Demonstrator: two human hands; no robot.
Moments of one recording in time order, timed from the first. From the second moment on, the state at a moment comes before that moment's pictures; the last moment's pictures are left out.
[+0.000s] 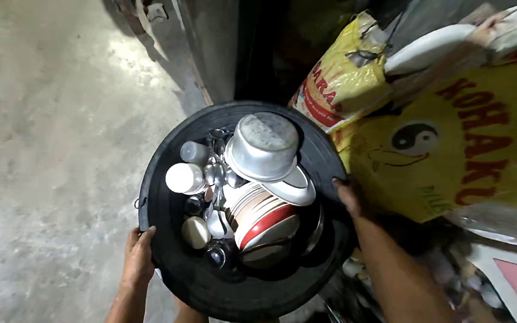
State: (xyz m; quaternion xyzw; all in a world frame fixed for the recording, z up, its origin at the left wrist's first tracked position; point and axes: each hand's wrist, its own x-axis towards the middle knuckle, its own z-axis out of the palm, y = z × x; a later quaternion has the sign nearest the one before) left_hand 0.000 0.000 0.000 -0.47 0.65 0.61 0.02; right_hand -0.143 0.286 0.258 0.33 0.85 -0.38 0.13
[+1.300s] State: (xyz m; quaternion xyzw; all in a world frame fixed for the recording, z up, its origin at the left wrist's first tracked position) left_hand -0.017 0.008 0.009 -0.44 0.59 0.67 0.08; right_hand -0.049 0.497 0.009 0.43 0.86 -0.19 0.22
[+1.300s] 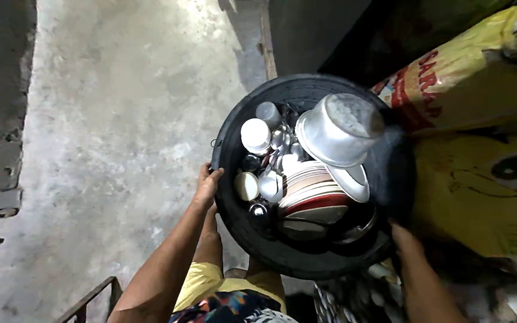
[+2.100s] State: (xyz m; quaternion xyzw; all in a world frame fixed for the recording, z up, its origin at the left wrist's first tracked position) left_hand 0.090 0.039 -0.010 -0.33 0.54 0.72 0.30; right_hand -0.010 0.401 0.063 0.27 0.87 -0.01 0.40
